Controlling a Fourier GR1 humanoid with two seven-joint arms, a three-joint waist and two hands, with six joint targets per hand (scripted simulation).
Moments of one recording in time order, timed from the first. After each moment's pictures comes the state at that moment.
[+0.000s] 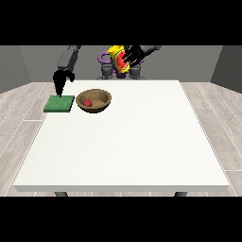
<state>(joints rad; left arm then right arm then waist) -0.76 0.00 -0.32 -1.16 -0.68 0.55 0.30 -0.55 -0.30 -0.33 -0.70 -0.25 0.21 -0.23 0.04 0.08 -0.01</state>
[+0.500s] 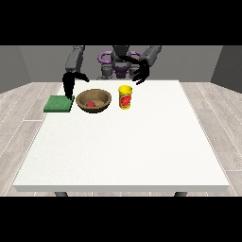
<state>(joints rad) -0.47 0.01 -0.23 -1.21 -0.24 0.42 0.01 -0.57 -0.19 -0.27 -0.78 -0.23 0.10 -0.14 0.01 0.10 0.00</state>
